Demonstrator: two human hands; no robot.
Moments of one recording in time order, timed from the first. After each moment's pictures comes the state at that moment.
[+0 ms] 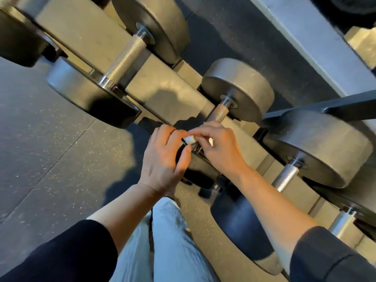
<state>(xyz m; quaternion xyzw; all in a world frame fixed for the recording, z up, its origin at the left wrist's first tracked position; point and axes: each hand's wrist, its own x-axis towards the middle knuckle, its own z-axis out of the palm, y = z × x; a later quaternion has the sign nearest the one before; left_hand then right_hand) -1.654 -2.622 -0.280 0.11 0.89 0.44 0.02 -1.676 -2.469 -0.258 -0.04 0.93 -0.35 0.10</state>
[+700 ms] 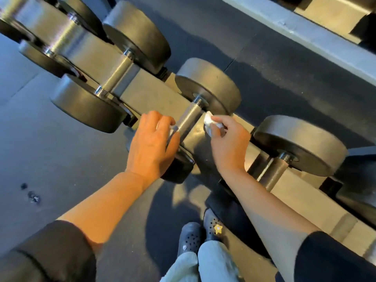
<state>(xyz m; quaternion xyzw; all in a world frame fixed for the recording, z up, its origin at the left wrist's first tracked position) -1.784 -2.738 -0.247 0.11 0.97 0.19 -0.08 -1.789 -2.577 -0.265 0.13 0.86 -0.48 -0.07</state>
